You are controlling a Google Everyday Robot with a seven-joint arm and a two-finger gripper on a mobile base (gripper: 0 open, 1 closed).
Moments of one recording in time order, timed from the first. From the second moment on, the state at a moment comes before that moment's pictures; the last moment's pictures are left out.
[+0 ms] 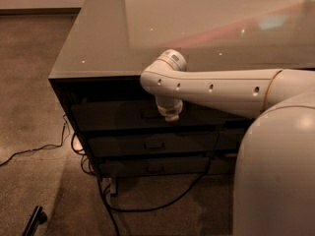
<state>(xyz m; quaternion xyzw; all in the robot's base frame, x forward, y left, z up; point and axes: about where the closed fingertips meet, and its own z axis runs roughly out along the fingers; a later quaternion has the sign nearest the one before) 0.649 -0.071 0.642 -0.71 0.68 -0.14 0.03</state>
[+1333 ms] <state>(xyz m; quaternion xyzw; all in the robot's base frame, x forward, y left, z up) 0.637 -0.075 0.665 -0.72 0.68 -0.14 0.03</state>
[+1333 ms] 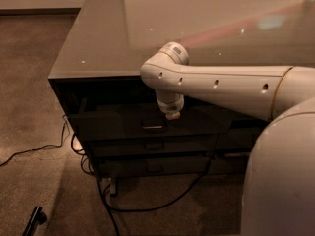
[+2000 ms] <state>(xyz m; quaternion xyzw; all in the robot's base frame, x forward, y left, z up) 0.637 -0.075 0.665 -0.72 0.68 -0.14 0.03</state>
